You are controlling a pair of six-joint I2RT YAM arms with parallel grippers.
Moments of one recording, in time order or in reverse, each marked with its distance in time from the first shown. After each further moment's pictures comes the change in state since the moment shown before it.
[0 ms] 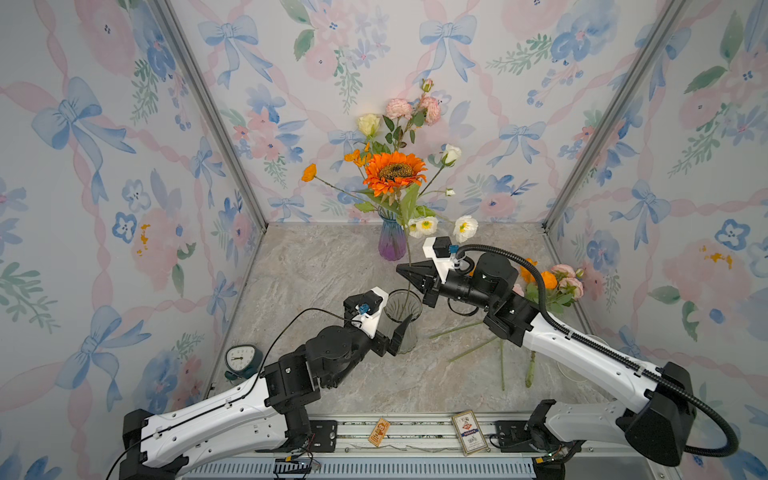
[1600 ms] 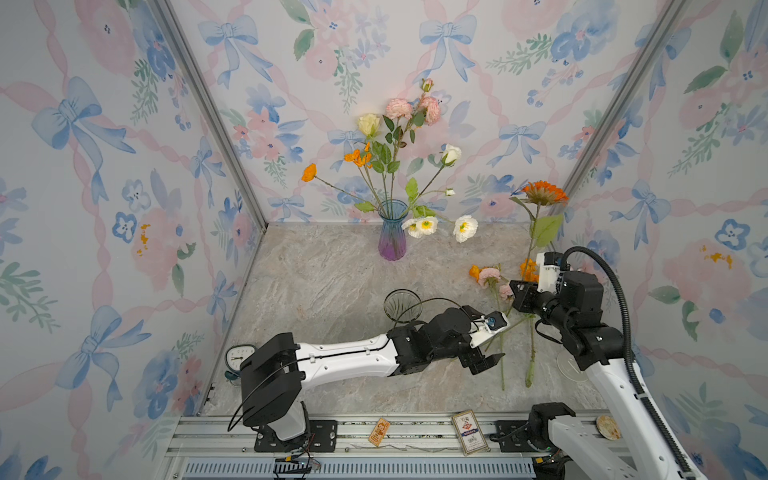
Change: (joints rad) left arm -0.086 0.780 0.404 0.171 0.515 0.215; right arm -0.702 -0.509 -0.203 -0.722 0.213 0.256
